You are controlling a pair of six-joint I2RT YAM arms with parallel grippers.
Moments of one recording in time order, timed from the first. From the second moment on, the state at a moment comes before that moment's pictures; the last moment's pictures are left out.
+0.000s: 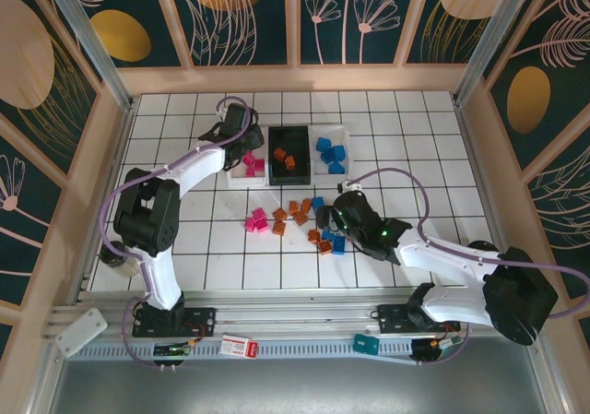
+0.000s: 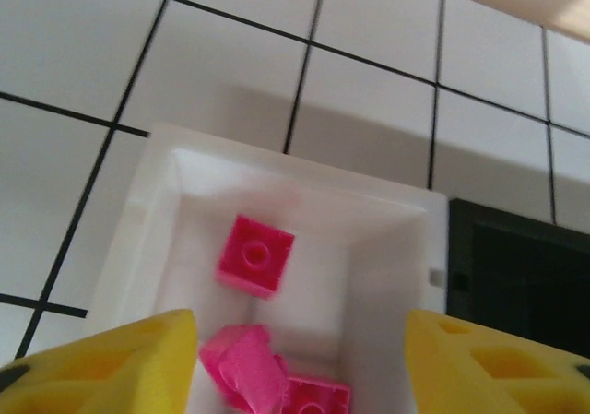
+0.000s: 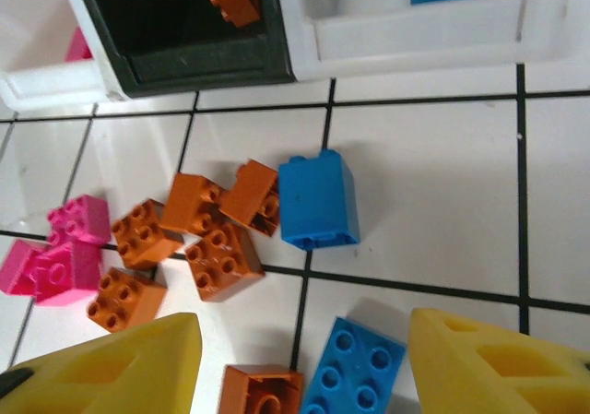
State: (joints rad) left arm -0.40 1.89 1.38 -0.26 -0.22 -0.62; right arm 0.85 1.17 0.57 -0.14 0.24 0.68
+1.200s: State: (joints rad) left arm -0.55 0.82 0.41 -0.10 -0.03 -0.83; right arm 0.75 1.67 0.79 -0.06 0.20 0.54
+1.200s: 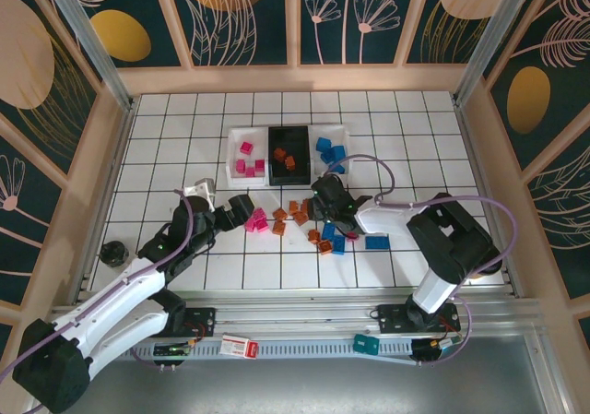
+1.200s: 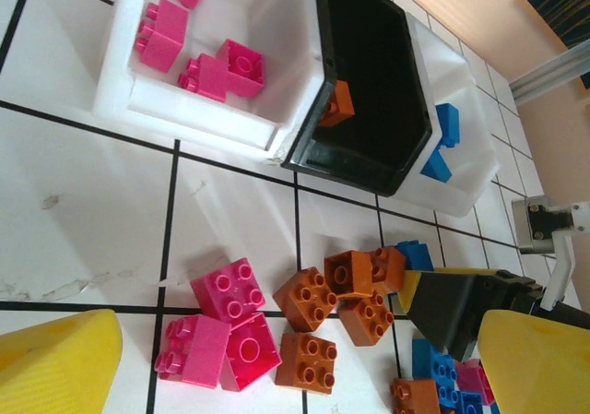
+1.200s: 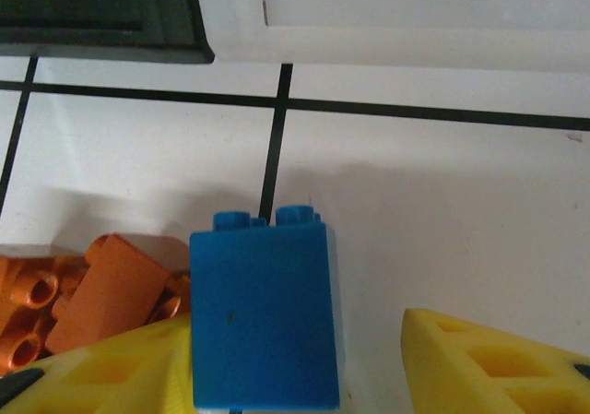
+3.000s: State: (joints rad) left arm -0.55 0.85 0.31 -0.11 -0.03 -0.89; right arm 0.52 1.84 1.26 -0.17 0.10 0.45
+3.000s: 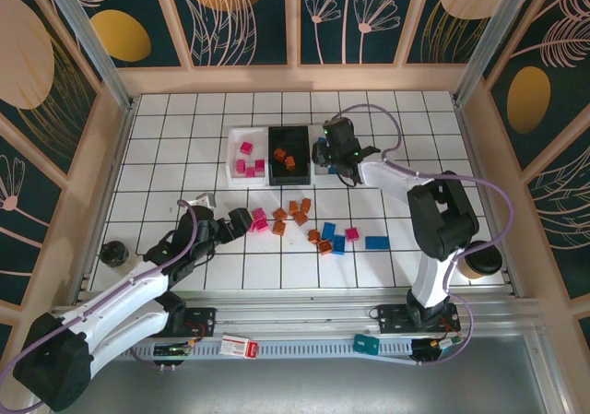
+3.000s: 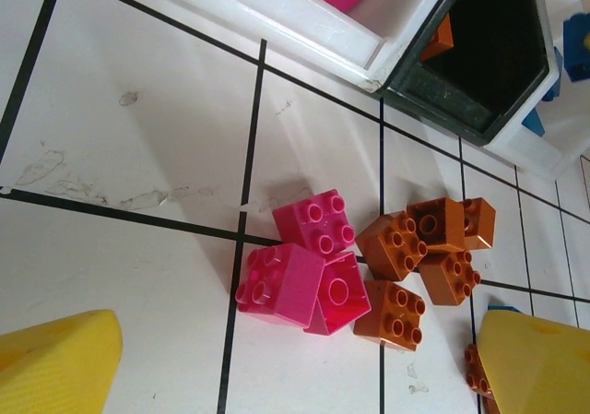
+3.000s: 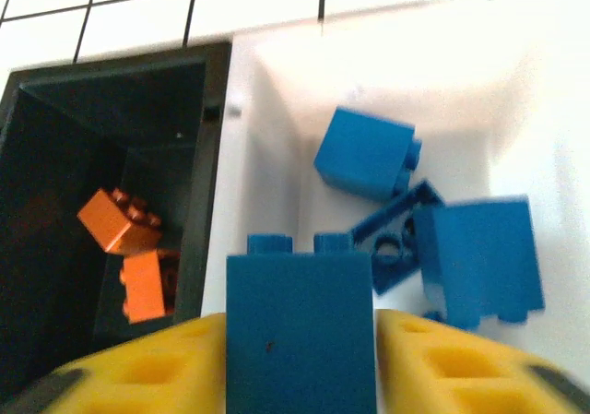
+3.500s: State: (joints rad) left arm -0.55 0.87 0.29 -0.09 -0.01 -0.88; right arm 0.53 1.54 0.98 -0.23 0.11 0.49
